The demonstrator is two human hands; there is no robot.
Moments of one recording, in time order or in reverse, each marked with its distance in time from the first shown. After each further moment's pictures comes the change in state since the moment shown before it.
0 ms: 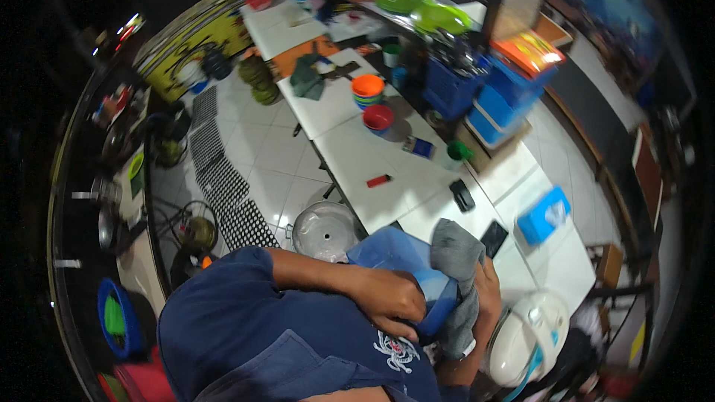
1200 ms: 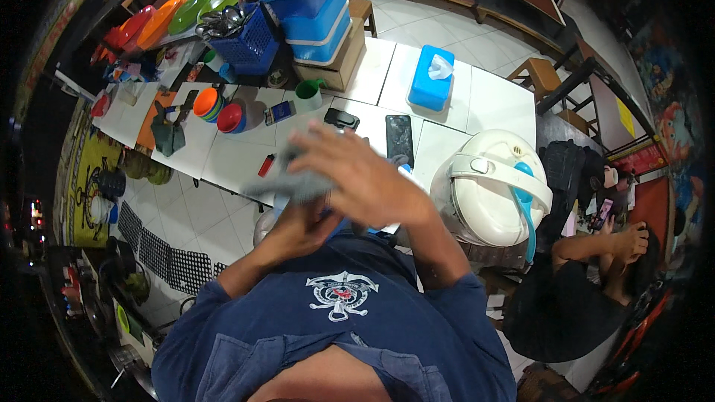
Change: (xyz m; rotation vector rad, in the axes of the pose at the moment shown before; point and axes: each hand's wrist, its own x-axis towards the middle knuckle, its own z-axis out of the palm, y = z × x) left_hand 0.018 -0.027 0.005 0.279 0.142 -0.495; right_hand -0.007 -0.090 0.026 -0.878 -0.179 -0.732
